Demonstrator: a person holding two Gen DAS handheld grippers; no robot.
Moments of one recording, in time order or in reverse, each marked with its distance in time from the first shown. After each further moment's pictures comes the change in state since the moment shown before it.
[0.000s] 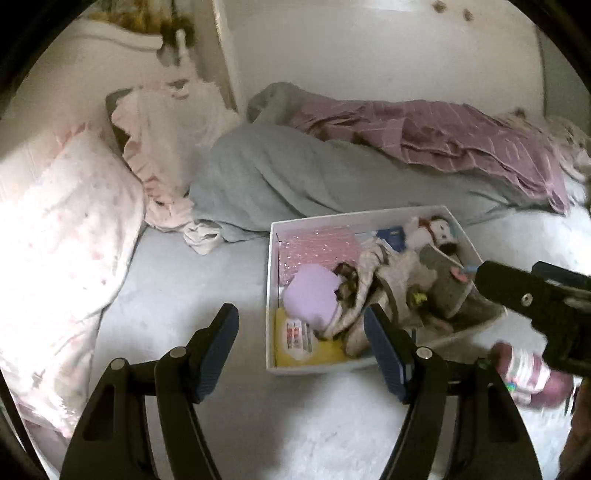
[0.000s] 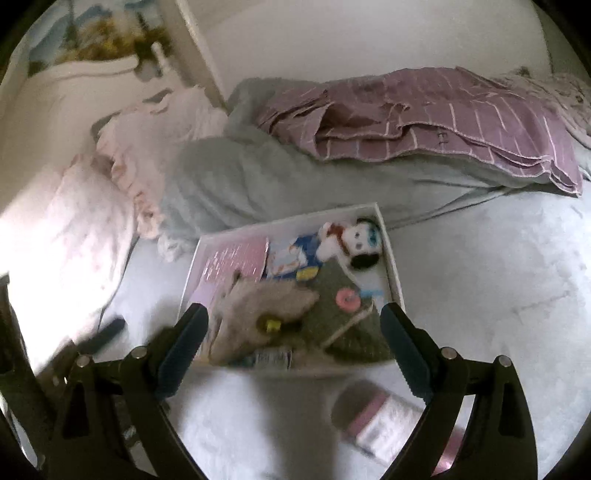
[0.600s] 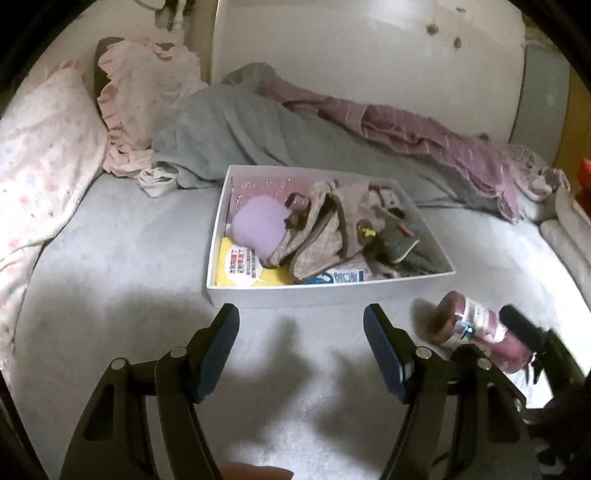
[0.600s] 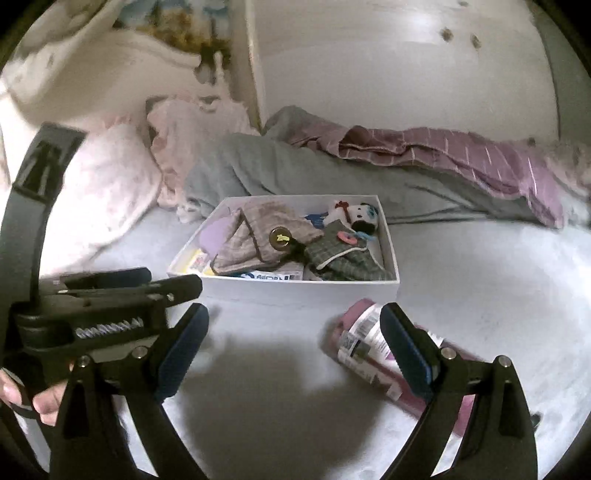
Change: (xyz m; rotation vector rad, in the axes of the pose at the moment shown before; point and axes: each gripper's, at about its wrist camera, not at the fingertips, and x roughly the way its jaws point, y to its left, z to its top) left arm 0.002 0.012 -0.065 -0.149 0.001 -0.241; right arm -0.029 -0.005 -0.121 -0.155 -0.265 -0.005
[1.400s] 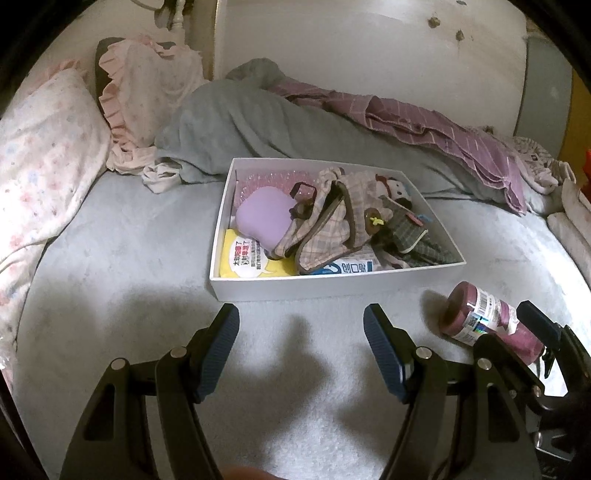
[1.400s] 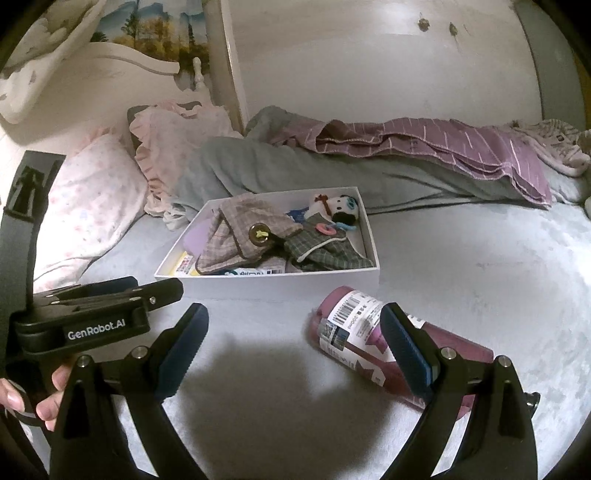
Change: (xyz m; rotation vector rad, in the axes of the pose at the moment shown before) left arm 0.008 -0.003 -0.006 0.022 0.028 0.031; right arm -0.002 -0.006 -0.003 0.015 0.023 -0.057
